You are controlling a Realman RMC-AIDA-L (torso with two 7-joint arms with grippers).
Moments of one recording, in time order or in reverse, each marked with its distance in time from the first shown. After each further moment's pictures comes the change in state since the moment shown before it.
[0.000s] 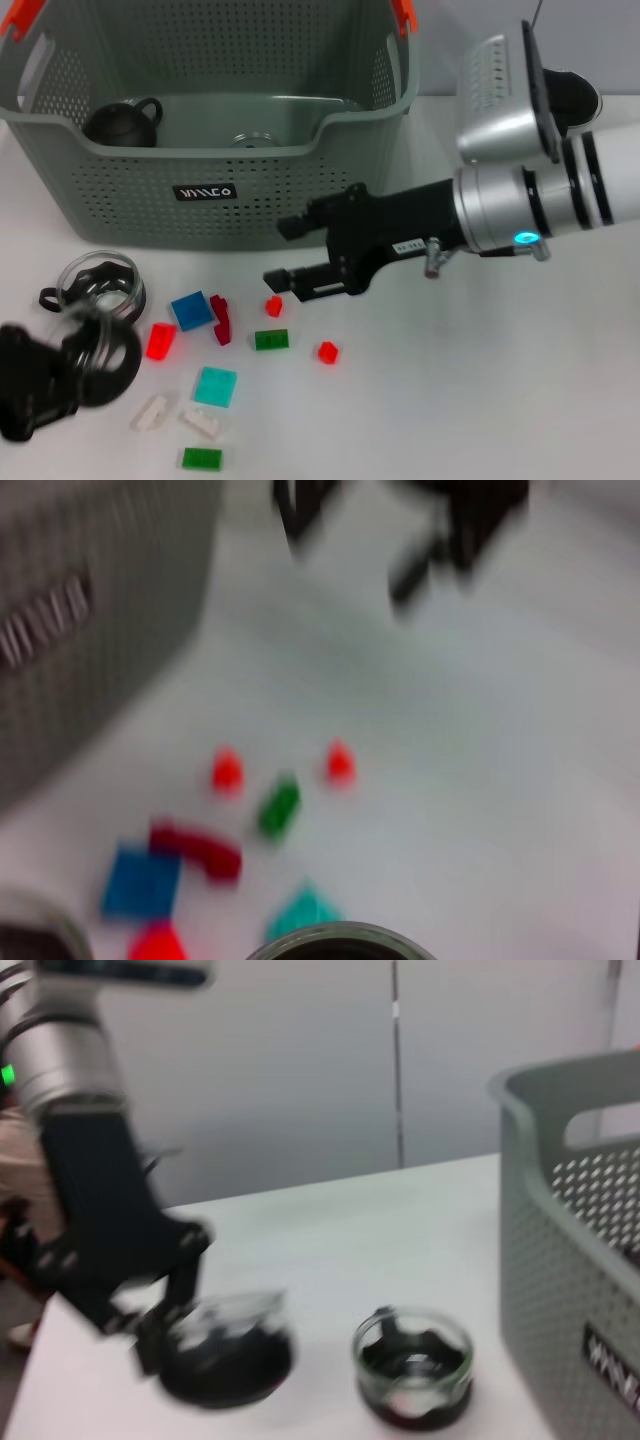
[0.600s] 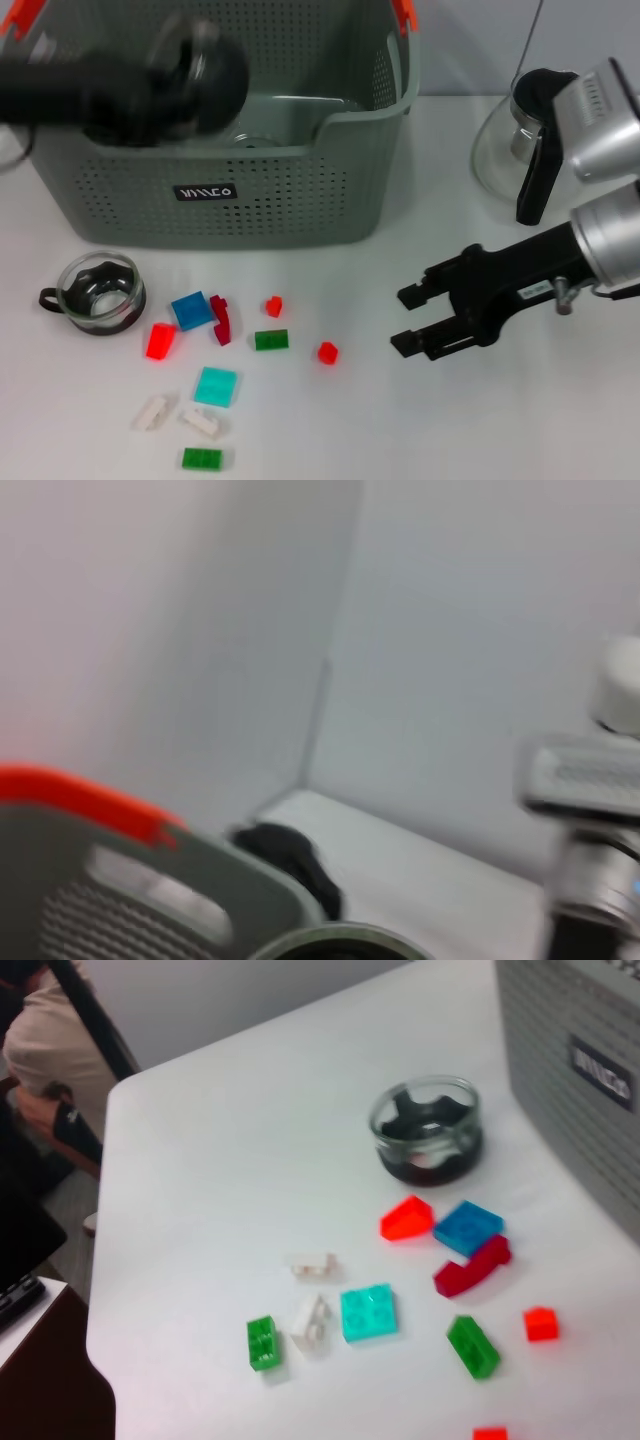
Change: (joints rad) left arm -0.283 0.052 0.021 -0.061 -0.363 -0.196 -0.337; right arm -0.012 -0.047 0.267 0.014 -0.344 -0.322 0.142
